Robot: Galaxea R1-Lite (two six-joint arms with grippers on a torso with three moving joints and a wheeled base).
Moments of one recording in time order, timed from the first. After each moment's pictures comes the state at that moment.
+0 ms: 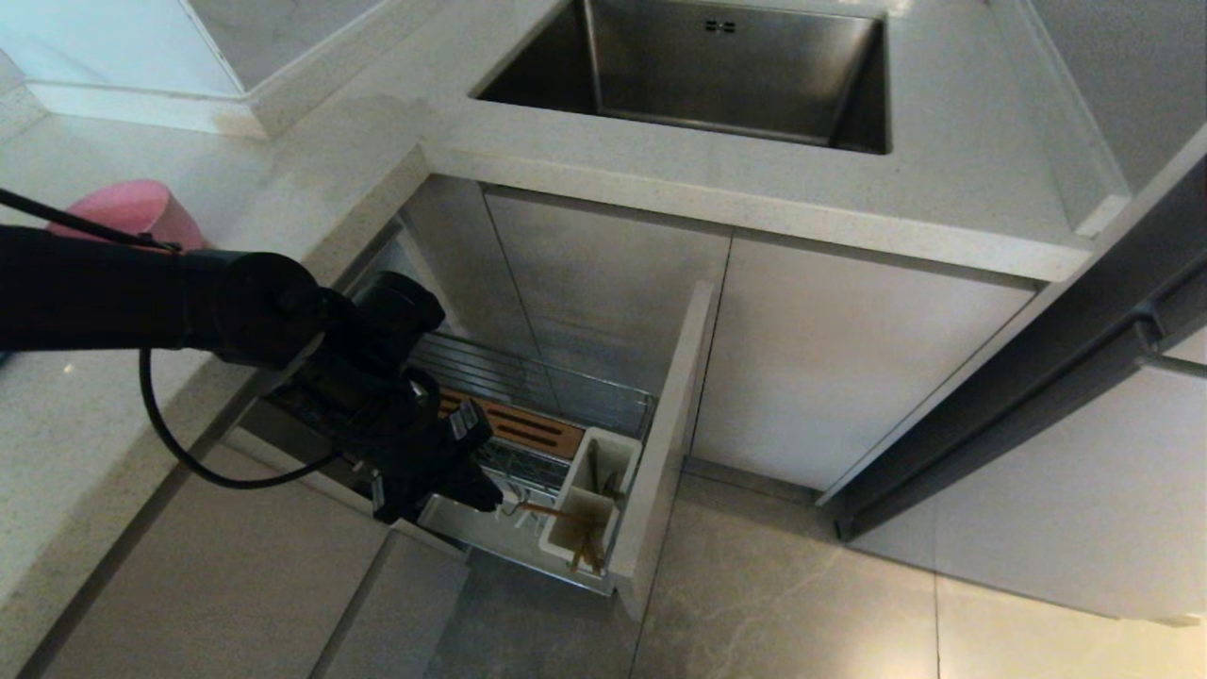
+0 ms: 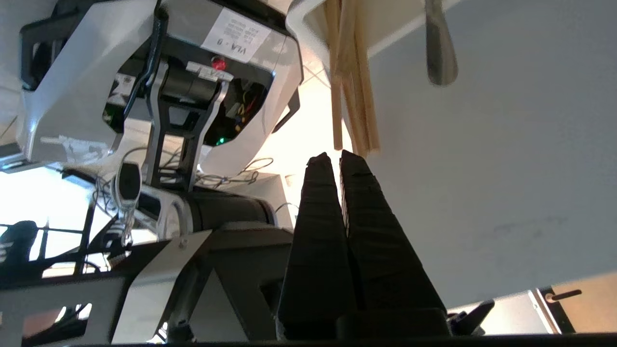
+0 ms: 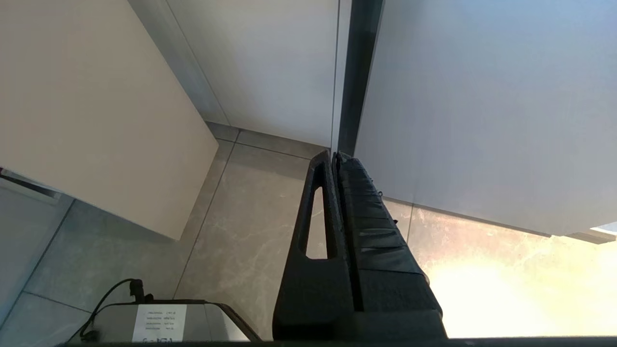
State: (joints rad) left arm -0.31 1.88 -1.45 0.75 -0.36 -0.84; right arm 0.00 0.00 0.00 0.00 0.00 0.03
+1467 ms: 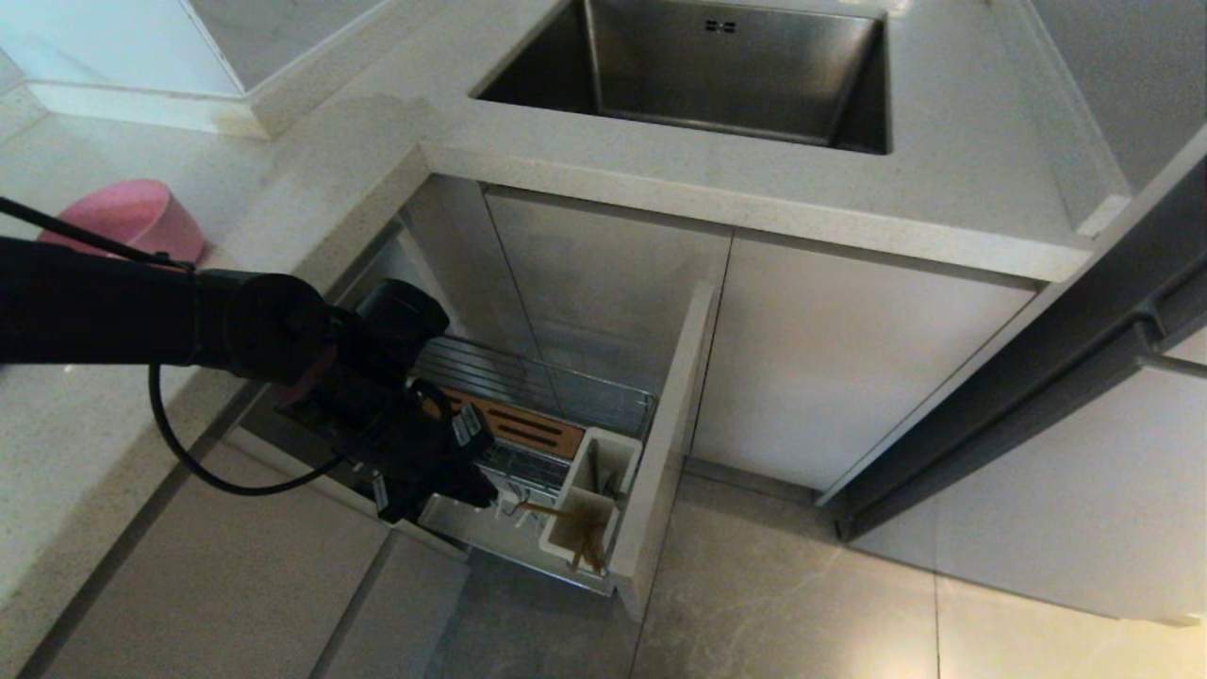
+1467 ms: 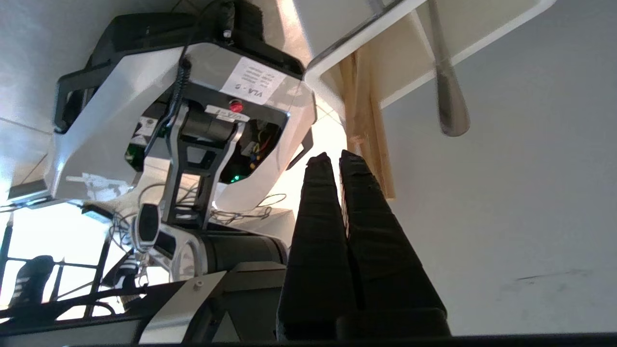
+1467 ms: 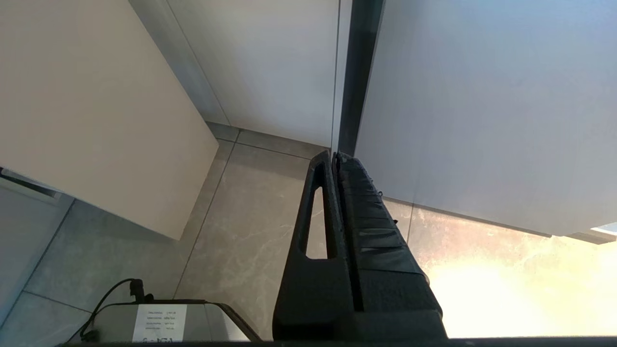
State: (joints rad) left arm -0.31 1.88 -1.38 0.64 -0.26 -0.83; right arm 0.00 0.00 0.00 0.00 0.00 0.03
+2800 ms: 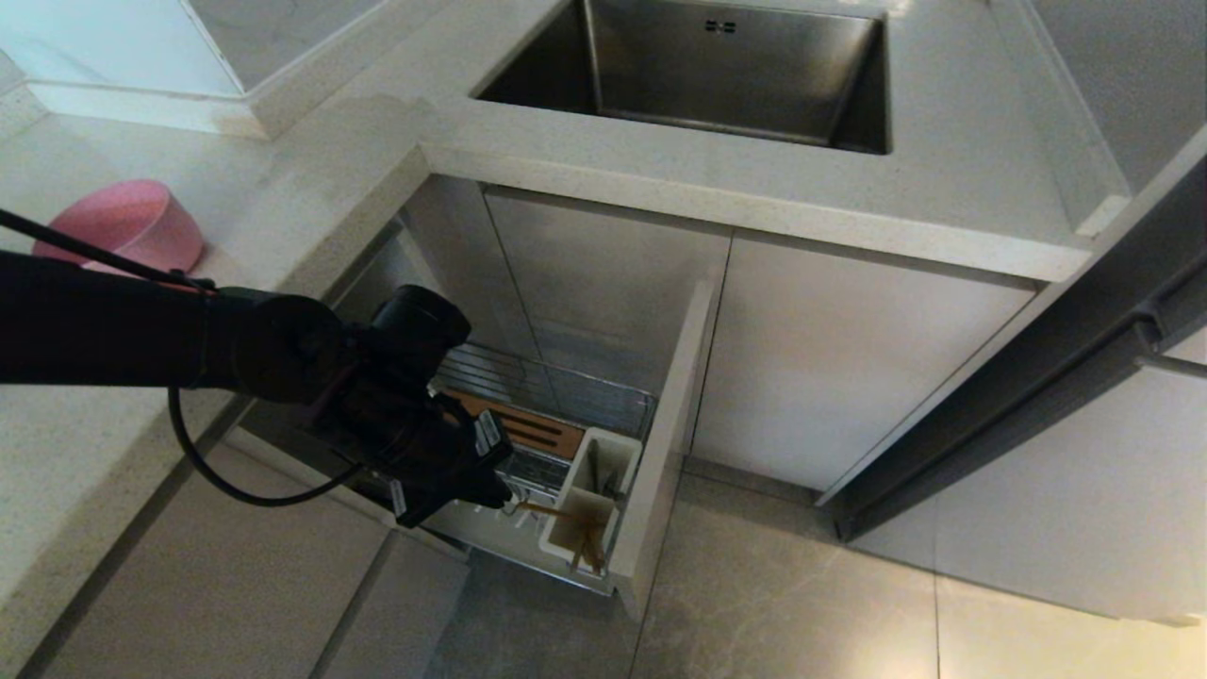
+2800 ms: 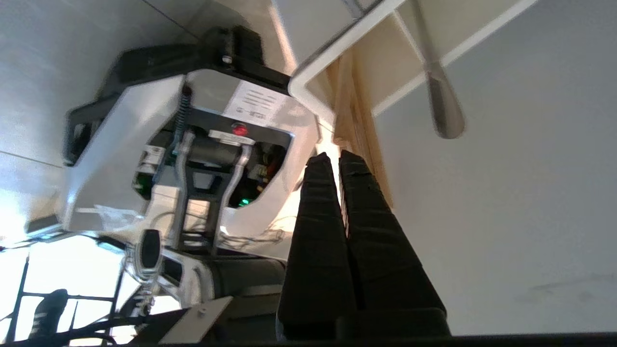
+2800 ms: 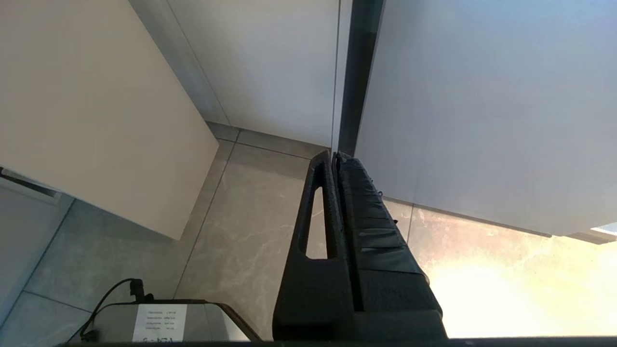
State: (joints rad) left arm -0.38 1.86 -1.31 0.52 -0.17 -0.84; right arm 0.00 0.00 0.00 0.00 0.00 0.03
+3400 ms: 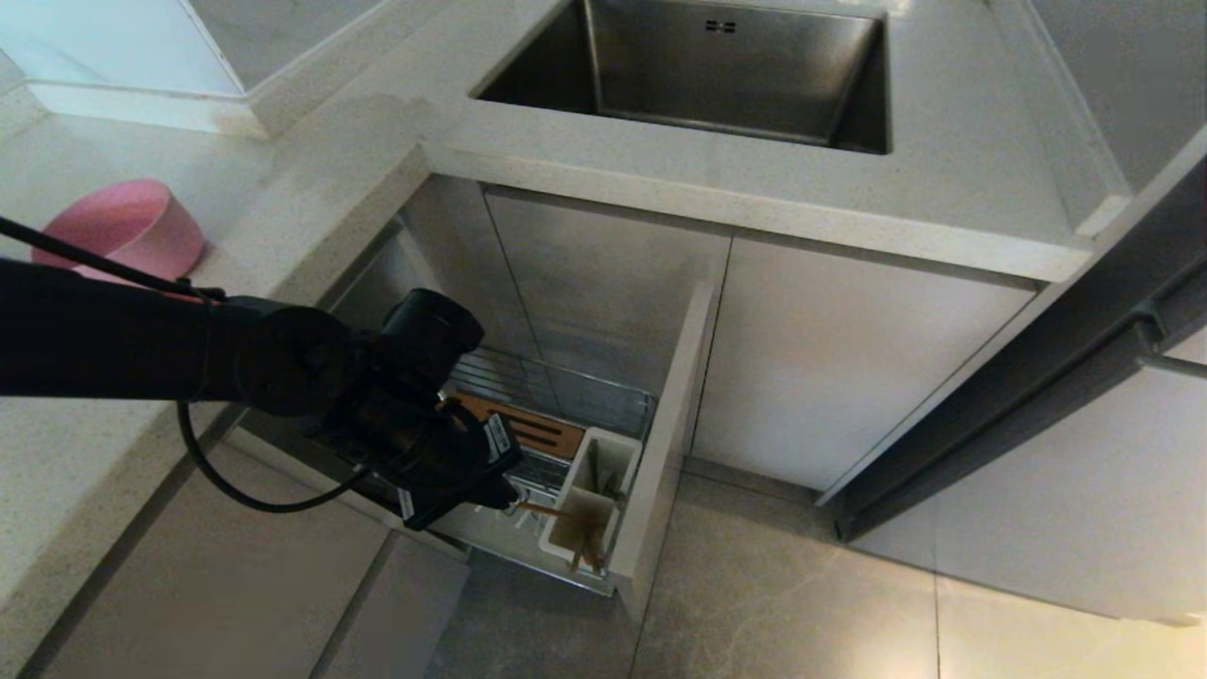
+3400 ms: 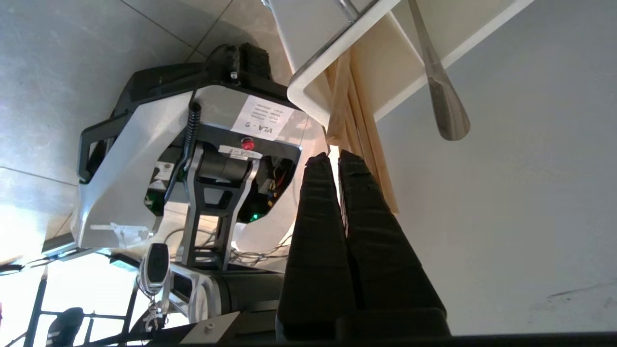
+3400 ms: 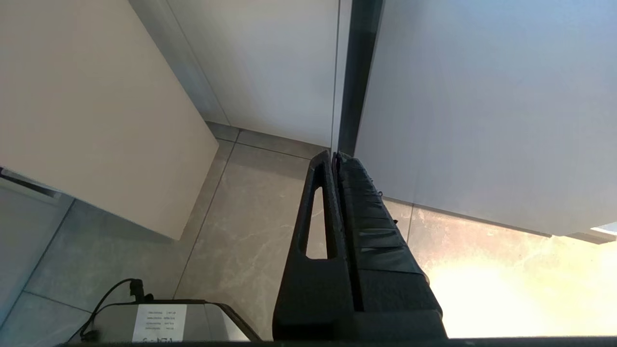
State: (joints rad) left arm -0.42 1.85 -1.28 0.47 -0.11 -0.84; right arm 0.00 0.00 0.00 0.00 0.00 0.03
